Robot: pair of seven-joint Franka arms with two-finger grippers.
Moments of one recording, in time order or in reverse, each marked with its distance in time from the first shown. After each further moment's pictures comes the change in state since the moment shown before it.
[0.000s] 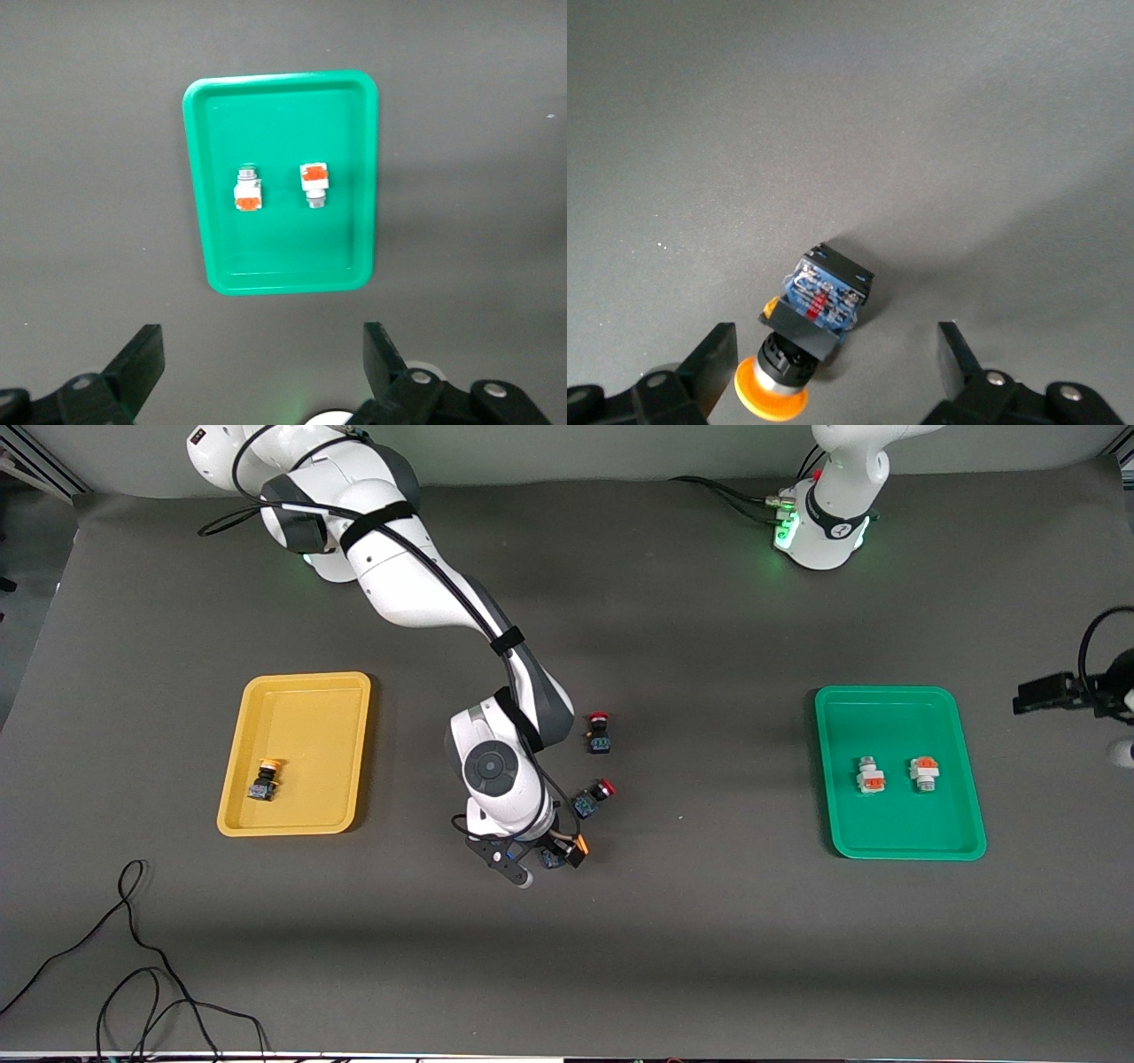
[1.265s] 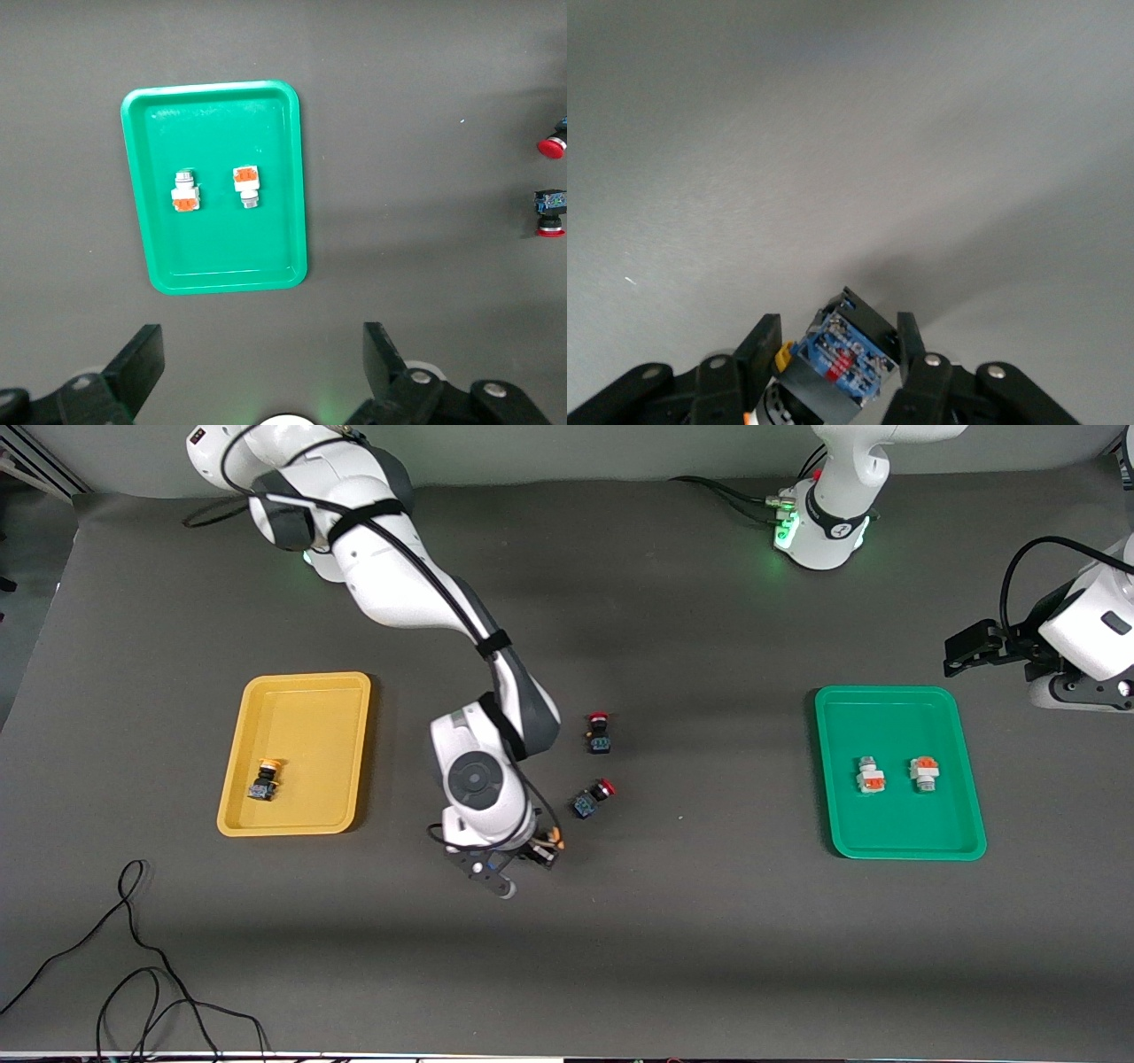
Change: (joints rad) left arm -0.331 -0.141 0.206 -0.115 -0.064 0.039 -0.120; right arm -0.027 -0.071 -0.080 0.014 -0.027 -0.221 -0.180
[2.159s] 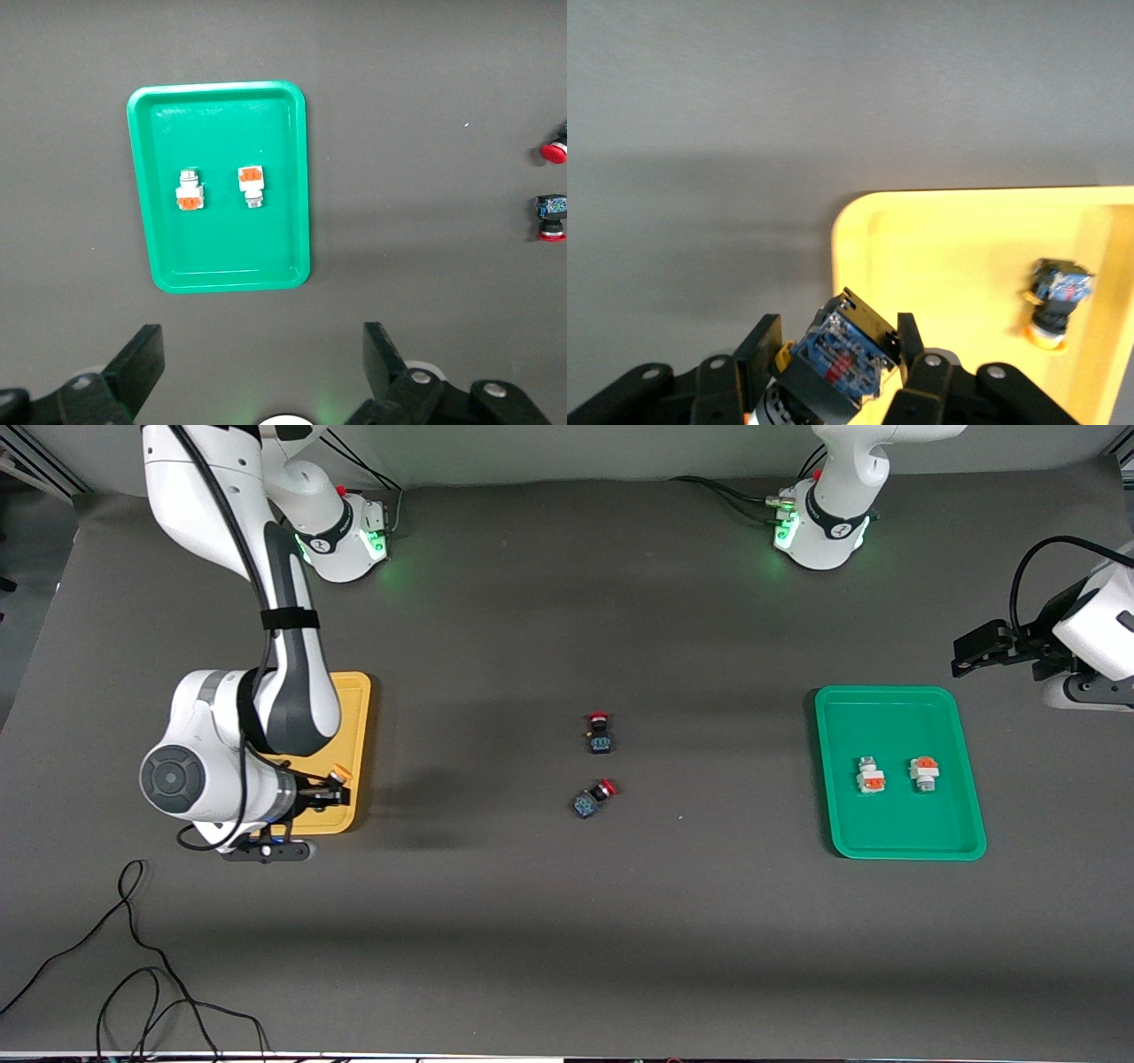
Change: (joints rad) left arm 0.021 -0.002 -0.006 0.001 -0.002 0.000 0.000; right arm -0.016 -0.456 -0.308 -0.683 -0.032 -0.085 -1.002
